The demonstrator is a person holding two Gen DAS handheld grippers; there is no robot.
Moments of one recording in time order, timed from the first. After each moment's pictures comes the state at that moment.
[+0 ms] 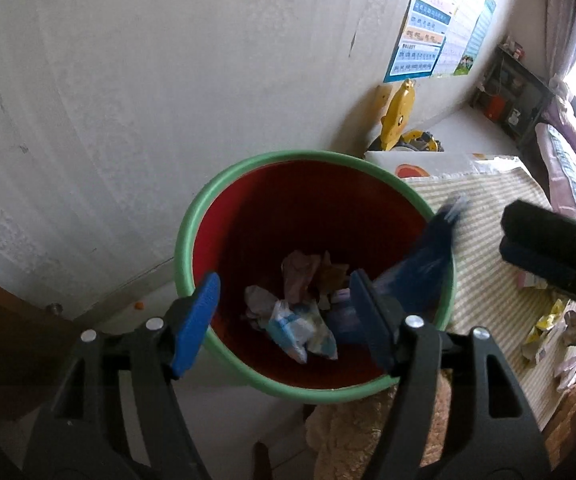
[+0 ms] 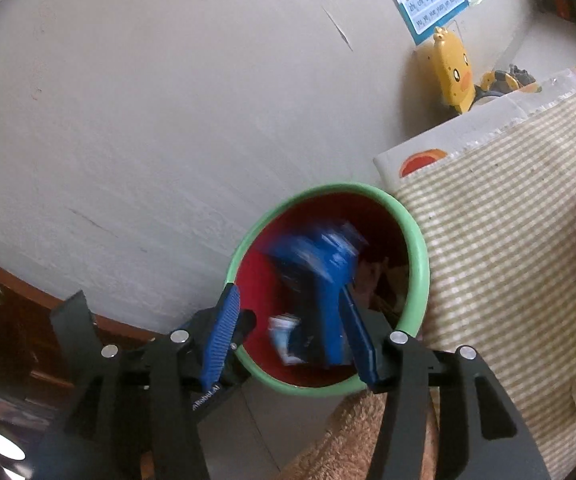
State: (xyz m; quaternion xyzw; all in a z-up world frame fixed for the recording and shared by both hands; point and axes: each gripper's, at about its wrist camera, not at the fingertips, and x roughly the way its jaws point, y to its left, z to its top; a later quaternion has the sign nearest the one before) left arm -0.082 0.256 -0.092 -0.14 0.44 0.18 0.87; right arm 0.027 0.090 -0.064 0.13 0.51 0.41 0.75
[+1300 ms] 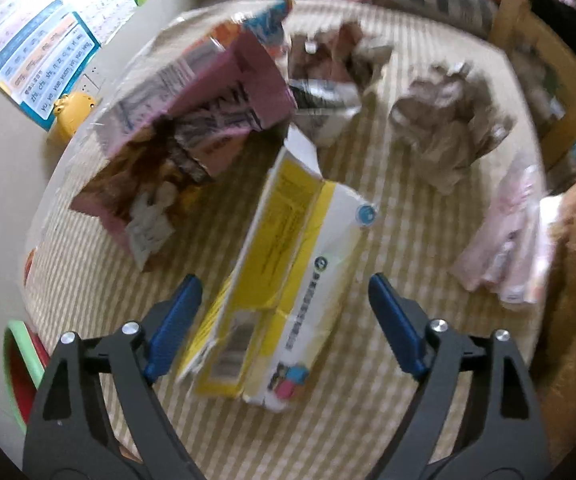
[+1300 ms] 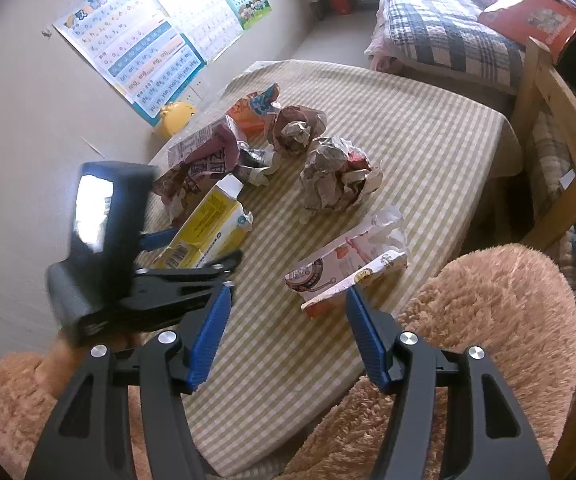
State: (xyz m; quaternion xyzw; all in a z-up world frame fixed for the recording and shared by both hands) left arm 0.040 -0.132 -0.174 0.23 0.54 -0.16 0.80; right arm -0.071 -0.279 -0.103 0.21 0.50 0.08 0.84
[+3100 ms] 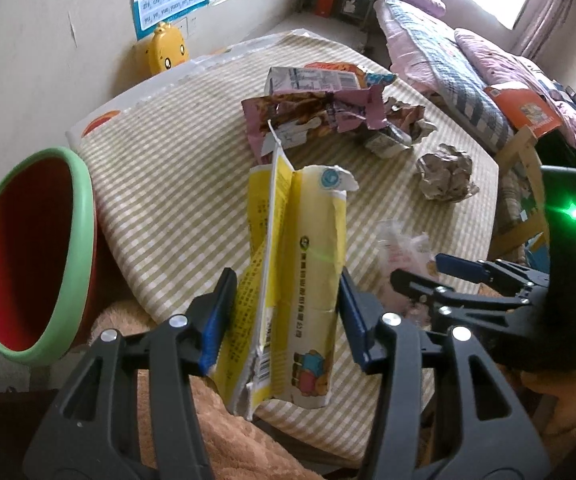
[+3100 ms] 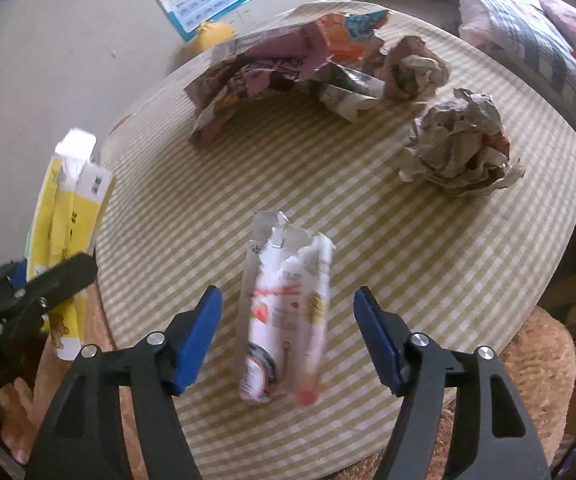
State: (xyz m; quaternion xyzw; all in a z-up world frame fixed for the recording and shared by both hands) left arm -0.052 -0.007 -0.107 -0.02 0.52 -0.10 0.85; right arm -0.024 -0.187 -0.159 0.09 0.56 0.14 0.81
